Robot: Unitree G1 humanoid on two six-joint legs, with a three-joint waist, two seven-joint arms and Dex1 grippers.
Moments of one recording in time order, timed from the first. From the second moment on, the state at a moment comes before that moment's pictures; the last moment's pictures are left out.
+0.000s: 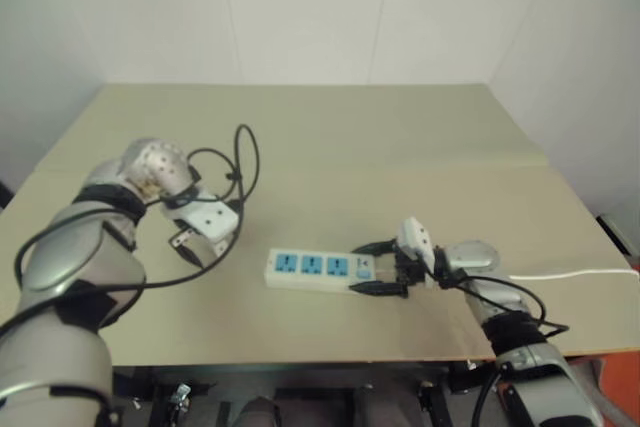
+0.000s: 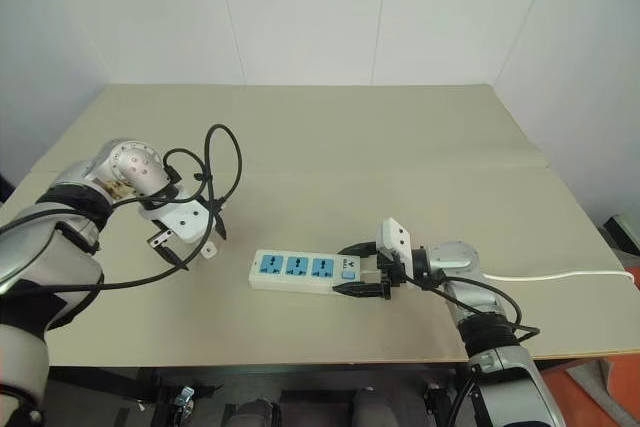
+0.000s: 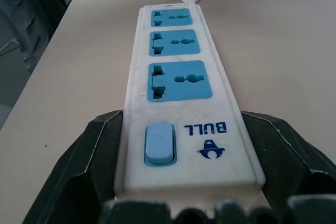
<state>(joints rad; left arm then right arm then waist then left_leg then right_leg) -1.33 0.71 -0.94 1.29 0.01 -0.91 -1.61 -0.53 -0.44 0.12 0.43 0.22 -0.03 1.39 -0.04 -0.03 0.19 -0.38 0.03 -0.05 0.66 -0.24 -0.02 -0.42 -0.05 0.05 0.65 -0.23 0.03</state>
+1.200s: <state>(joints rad) -1.32 0.63 -0.72 1.35 0.56 -1.05 -1.39 -0.49 -0.47 0.14 0.35 0.25 0.01 1.34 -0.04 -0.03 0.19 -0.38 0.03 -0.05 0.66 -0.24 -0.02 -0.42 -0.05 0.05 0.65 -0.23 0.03</state>
